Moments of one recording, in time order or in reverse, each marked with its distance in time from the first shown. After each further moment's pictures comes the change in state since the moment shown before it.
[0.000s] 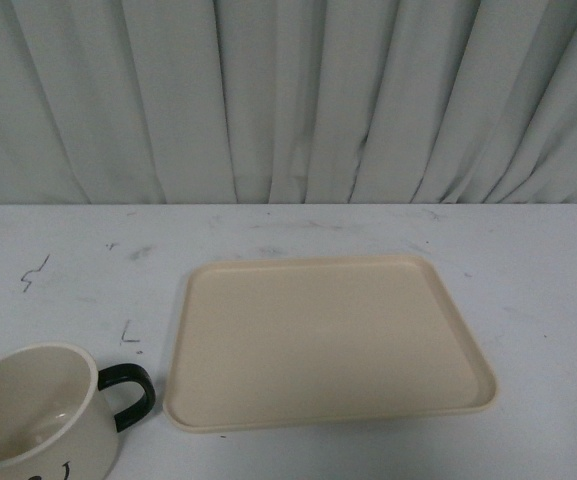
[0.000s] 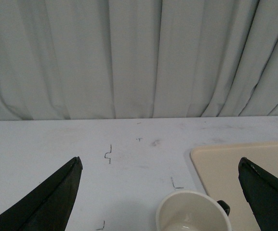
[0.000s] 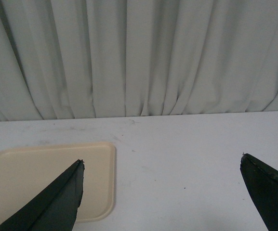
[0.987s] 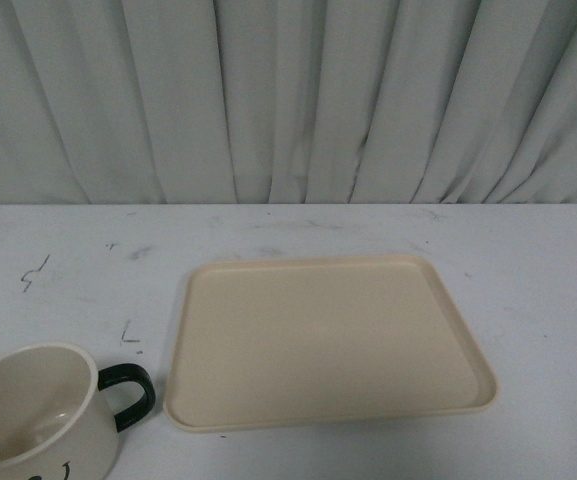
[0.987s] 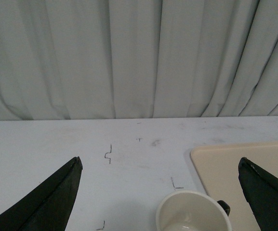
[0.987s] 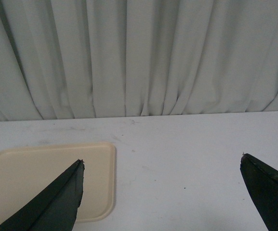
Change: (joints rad) left arm 0.000 0.000 0.000 0.000 0.000 0.000; right arm 0.000 0.000 0.000 0.000 0.000 0.000
